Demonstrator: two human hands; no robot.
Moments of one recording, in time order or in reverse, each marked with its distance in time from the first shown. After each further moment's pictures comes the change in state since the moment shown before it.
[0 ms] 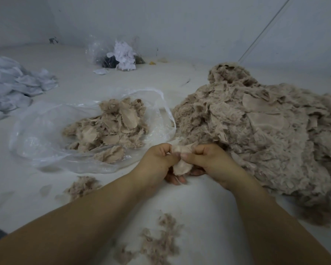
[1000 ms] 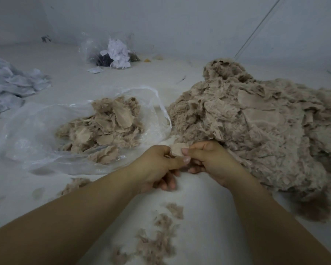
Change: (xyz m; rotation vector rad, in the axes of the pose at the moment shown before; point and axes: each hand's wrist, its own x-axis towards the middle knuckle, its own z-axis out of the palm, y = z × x) left_hand 0.003 0.015 0.001 0.136 -0.066 -0.258; right_hand -0.002 -0.004 -0.002 0.061 0.077 0.034
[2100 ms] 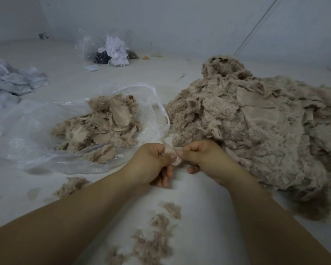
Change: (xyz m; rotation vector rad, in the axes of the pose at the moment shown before) left_hand 0.003 -0.015 -0.003 -0.082 0.080 0.198; right_hand 0.002 0.001 0.002 -0.133 -0.013 -0.019
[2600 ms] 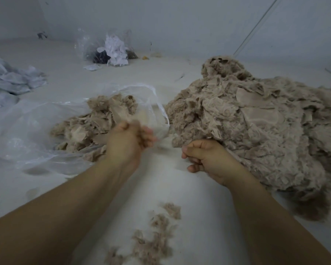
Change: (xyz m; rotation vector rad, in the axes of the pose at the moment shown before) left_hand 0.022 0.026 -0.024 -0.463 0.435 0.167; right_hand 0.003 0.003 -0.005 0.118 0.044 0.024
